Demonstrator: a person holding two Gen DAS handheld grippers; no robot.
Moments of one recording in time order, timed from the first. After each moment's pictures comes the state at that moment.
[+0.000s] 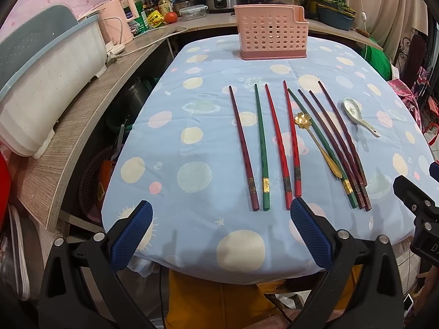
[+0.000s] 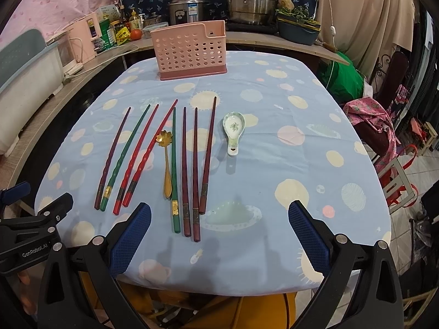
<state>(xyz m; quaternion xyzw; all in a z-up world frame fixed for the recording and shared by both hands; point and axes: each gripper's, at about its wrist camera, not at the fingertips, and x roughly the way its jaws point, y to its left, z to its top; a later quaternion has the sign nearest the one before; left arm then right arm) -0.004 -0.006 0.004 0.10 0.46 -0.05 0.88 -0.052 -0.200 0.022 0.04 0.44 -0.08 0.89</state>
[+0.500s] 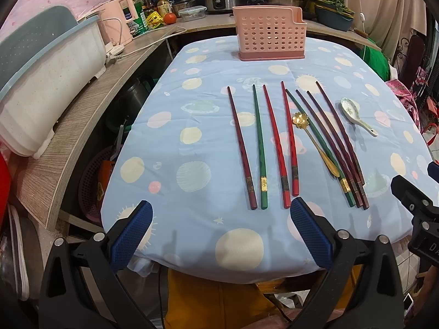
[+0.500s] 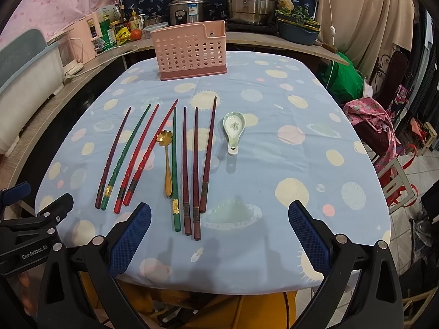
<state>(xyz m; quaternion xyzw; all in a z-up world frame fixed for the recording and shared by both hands) -0.006 -0.005 0.004 0.09 0.45 -0.05 0.88 -0.054 -0.199 0.023 0.04 0.44 -0.08 0.89</state>
